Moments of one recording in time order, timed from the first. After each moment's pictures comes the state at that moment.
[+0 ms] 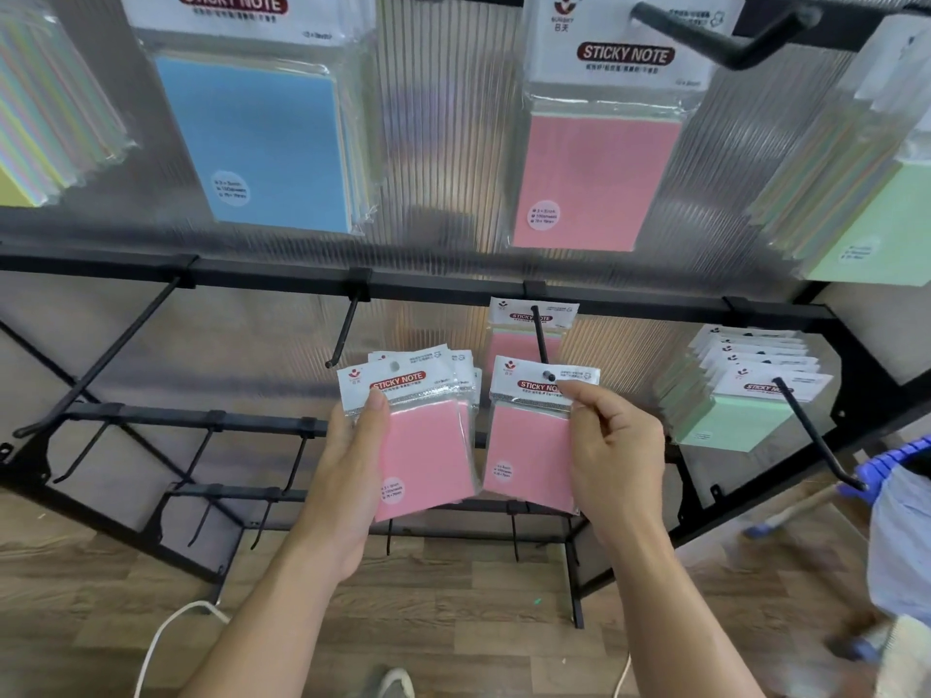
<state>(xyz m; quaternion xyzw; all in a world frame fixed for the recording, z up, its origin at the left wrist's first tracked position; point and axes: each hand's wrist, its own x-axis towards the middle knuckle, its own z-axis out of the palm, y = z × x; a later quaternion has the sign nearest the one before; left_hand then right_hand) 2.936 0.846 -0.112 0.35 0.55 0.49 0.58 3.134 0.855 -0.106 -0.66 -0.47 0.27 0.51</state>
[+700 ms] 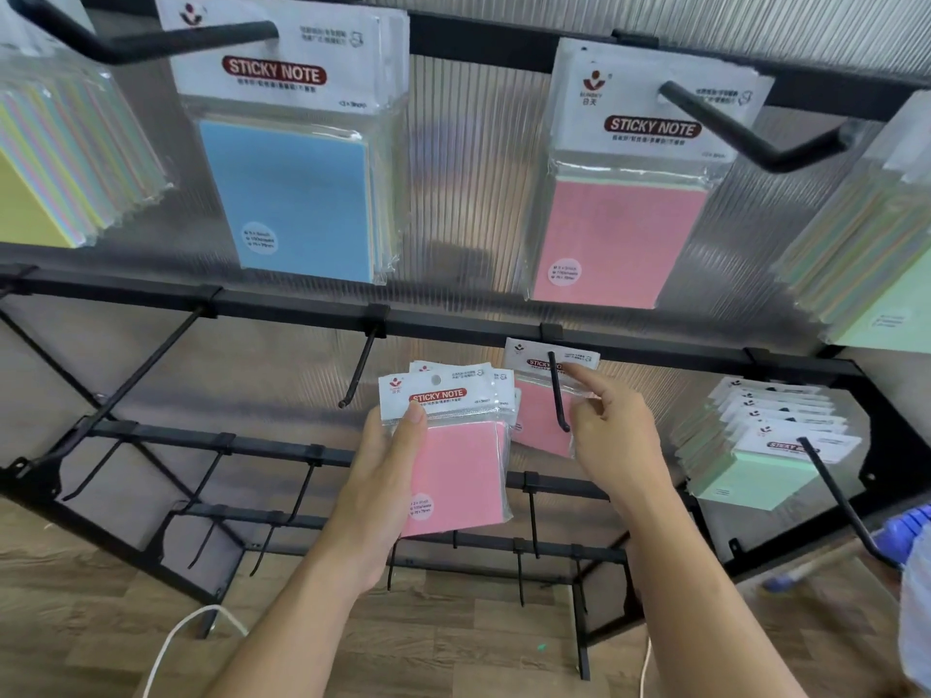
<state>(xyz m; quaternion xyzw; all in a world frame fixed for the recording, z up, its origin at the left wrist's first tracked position) 2.947 0.865 -0.096 0.39 0.52 0.48 0.59 3.147 0.917 -0.087 -0.68 -0.57 0.29 0.36</state>
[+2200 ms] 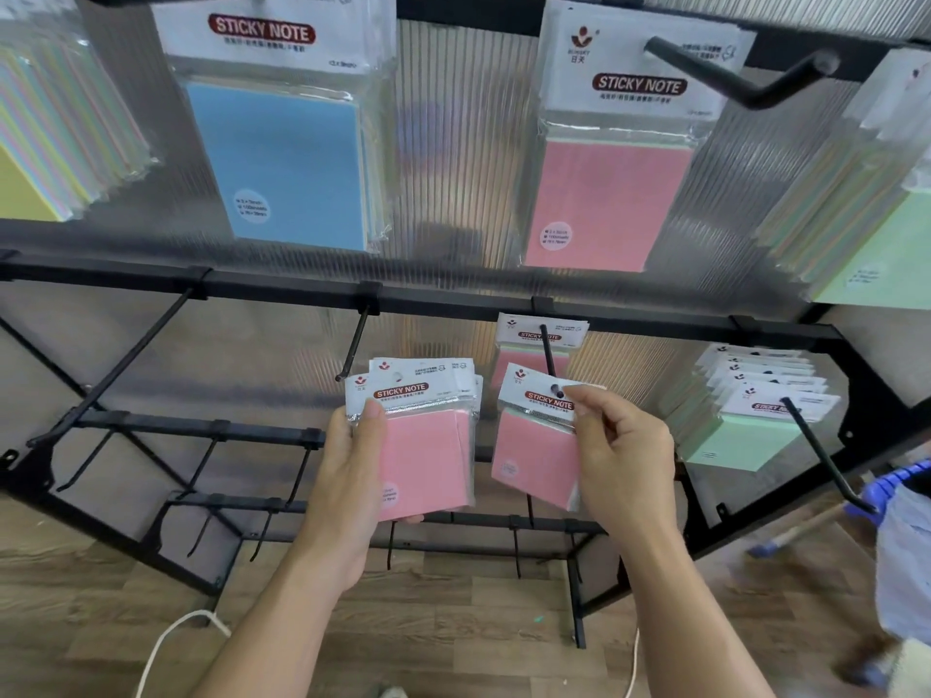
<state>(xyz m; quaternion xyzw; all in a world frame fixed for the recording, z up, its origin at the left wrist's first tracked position) 2.933 0.847 -0.106 0.35 0.56 0.51 0.56 3.139 0.863 -0.102 -0.66 -0.52 0.24 0.48</state>
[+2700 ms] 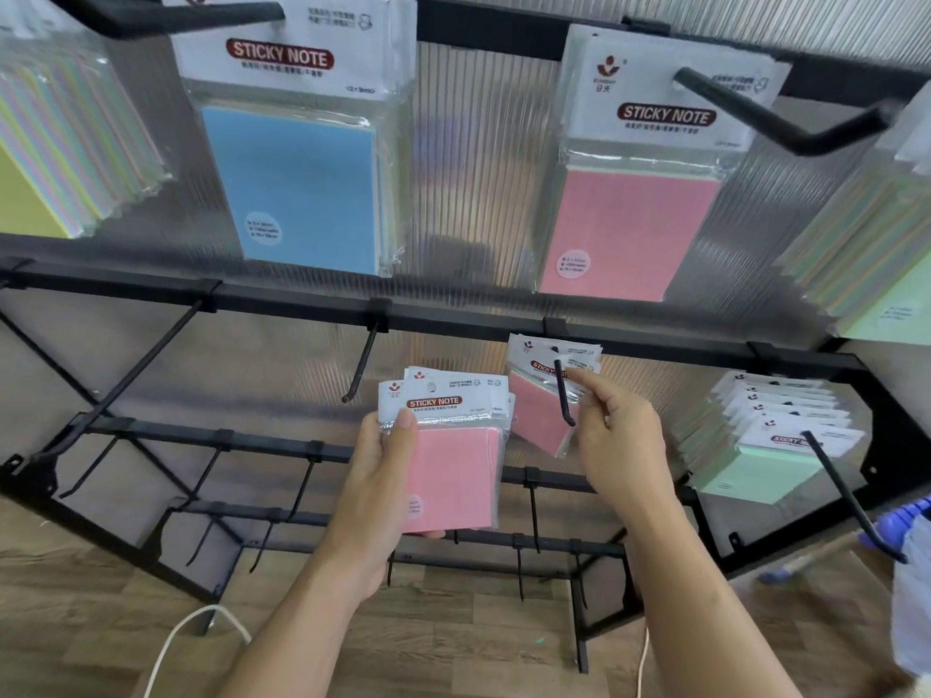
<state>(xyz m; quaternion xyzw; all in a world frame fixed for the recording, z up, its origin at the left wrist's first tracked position) 2.943 0.860 -0.104 0.37 0.54 0.49 0.57 3.148 0.910 -0.098 -0.68 -0.58 0.25 0.38</state>
